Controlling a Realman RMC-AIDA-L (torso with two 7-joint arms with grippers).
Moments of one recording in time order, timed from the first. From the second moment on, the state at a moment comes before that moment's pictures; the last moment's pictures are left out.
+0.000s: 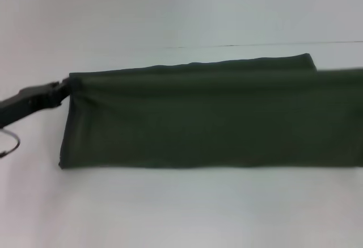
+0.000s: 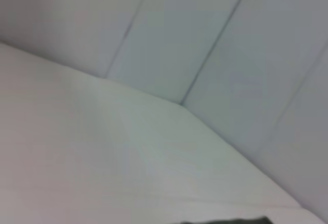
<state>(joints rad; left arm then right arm) -0.53 -2.08 0.38 0.60 1.96 1.35 -1.62 0.49 1.85 -0.08 -0.60 -2.21 -1.66 1.62</state>
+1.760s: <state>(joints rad) -0.81 -2.17 0.41 0.45 1.79 0.67 -1.42 0.83 2.01 -0.36 -0.44 -2.20 -0.67 1.52</state>
